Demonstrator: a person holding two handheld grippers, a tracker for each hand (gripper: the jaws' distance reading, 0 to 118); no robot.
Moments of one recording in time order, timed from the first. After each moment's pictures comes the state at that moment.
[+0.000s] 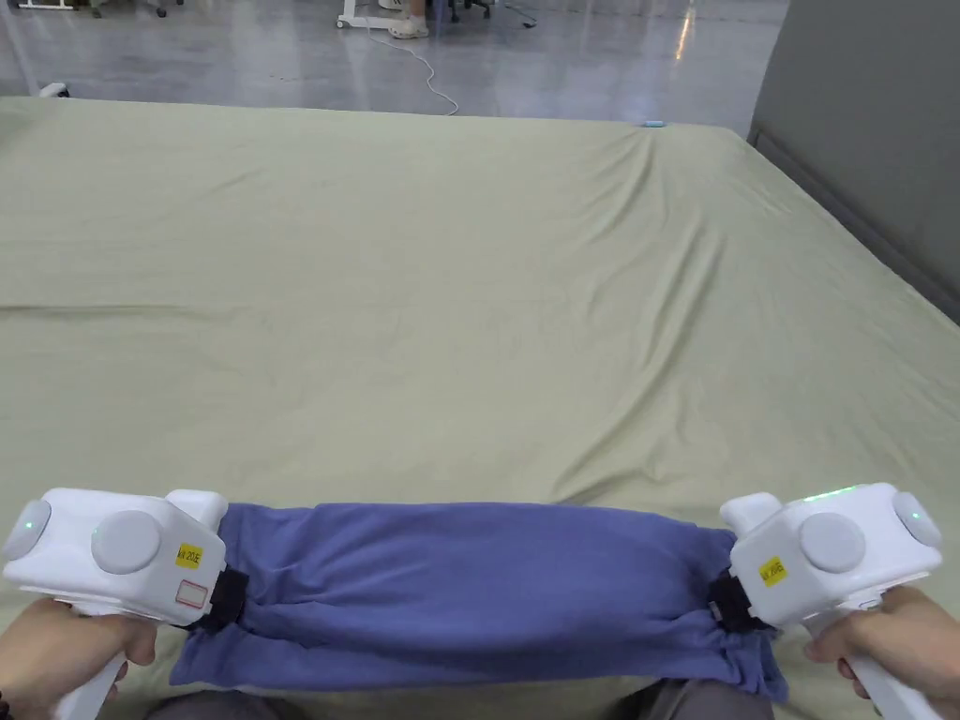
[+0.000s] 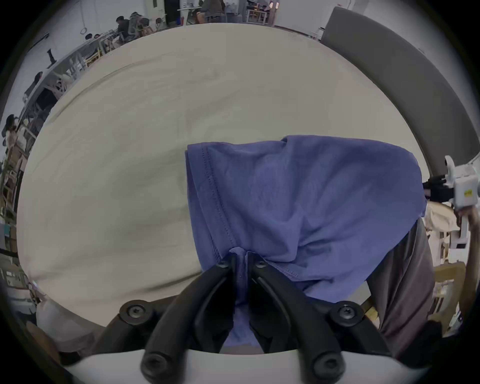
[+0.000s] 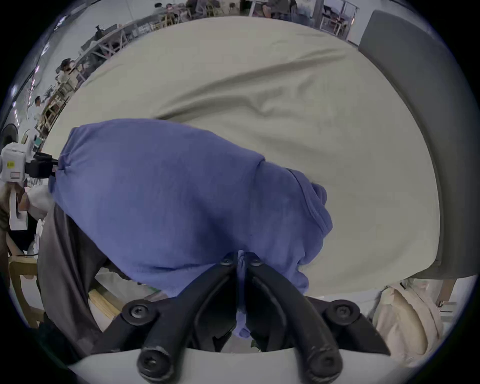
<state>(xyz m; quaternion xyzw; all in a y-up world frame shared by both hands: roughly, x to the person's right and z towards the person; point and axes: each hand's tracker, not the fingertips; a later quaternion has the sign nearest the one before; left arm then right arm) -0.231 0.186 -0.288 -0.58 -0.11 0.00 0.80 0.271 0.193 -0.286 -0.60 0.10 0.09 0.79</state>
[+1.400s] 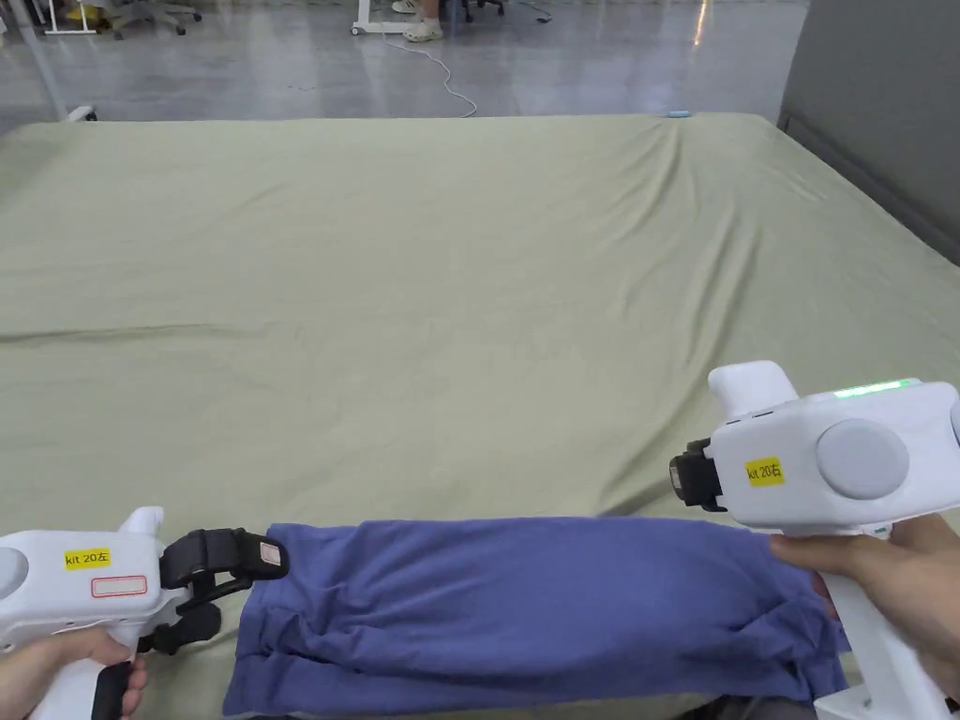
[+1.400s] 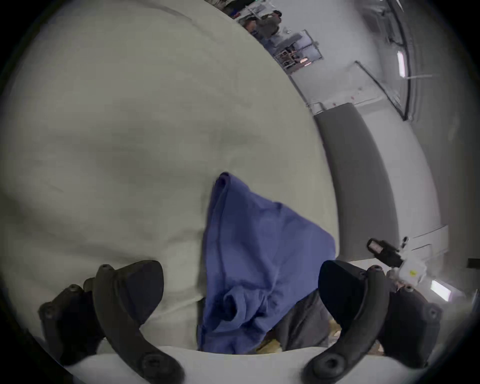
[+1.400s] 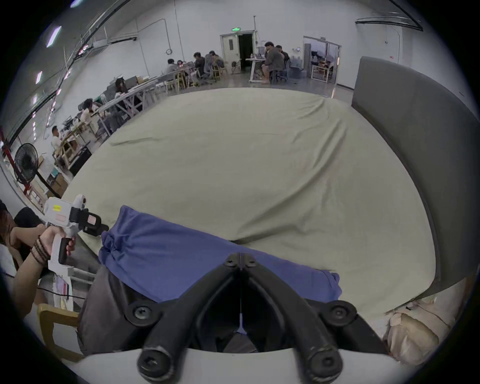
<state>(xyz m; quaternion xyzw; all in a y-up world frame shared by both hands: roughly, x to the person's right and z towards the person) -0.328 0.155 -0.294 -0.50 -0.21 0.38 0.75 0.177 0.308 -0.287 -0.45 0.12 0.04 0.88</state>
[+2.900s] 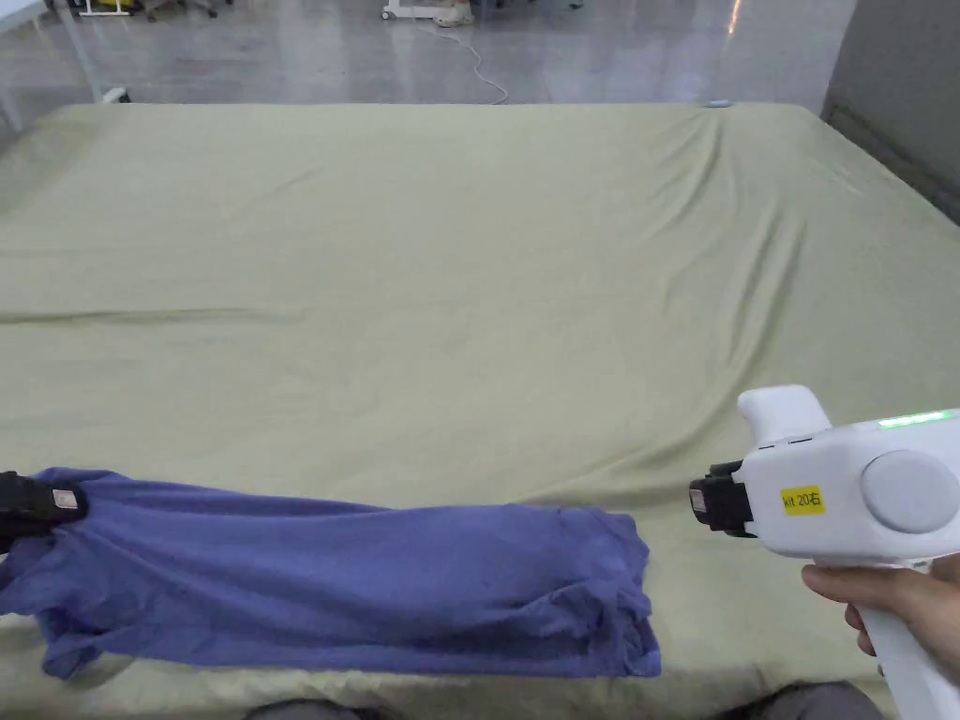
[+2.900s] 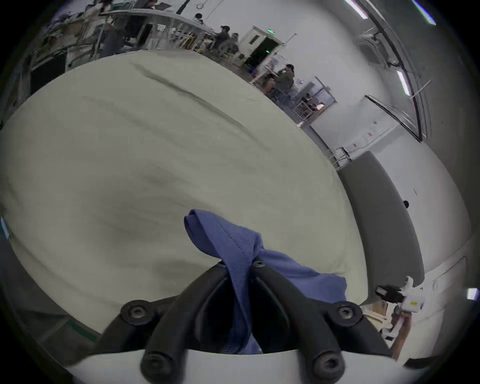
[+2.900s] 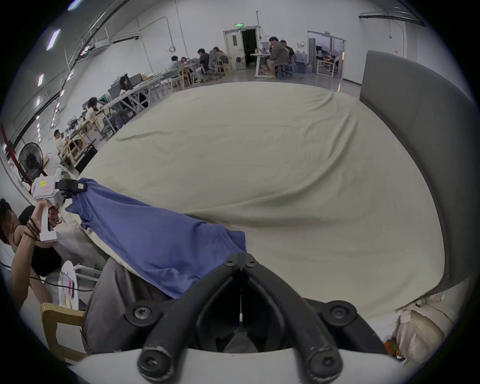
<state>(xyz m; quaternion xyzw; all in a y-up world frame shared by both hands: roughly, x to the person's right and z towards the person) -0.474 0.244 -0.264 -0.40 -0.06 0.33 0.85 0.162 0.293 -0.284 -0.46 0.14 0.03 0.88</state>
